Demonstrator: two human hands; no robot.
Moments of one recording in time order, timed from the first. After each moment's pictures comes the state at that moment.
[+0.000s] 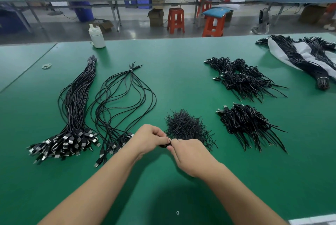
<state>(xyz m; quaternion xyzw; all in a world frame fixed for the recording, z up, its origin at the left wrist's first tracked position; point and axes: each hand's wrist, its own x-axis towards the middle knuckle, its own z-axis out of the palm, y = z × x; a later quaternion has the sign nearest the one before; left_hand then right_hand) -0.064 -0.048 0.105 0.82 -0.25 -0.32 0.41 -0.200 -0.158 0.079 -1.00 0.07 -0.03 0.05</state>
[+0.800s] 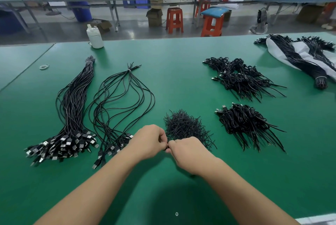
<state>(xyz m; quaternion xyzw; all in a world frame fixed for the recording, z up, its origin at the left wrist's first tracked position) -0.072 -0.054 0.121 0.88 -0.42 -0.19 0.16 -0.189 -0.167 0.079 -1.00 0.03 0.01 0.01</state>
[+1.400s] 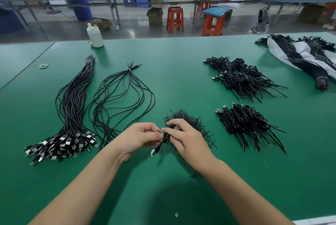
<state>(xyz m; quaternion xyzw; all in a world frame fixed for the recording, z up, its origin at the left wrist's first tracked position) -0.051 -0.030 0.121 0.66 -0.24 -0.46 0.55 -0.191 -0.167 0.099 -0.93 0.06 -0.25 0.26</state>
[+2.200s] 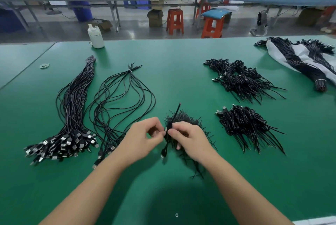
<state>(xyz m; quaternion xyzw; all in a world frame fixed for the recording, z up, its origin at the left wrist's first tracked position) -0.067 -0.026 0.131 0.77 -0.45 -0.13 0.43 -0.187 -0.170 0.112 -0.80 0.18 -0.16 0.55</state>
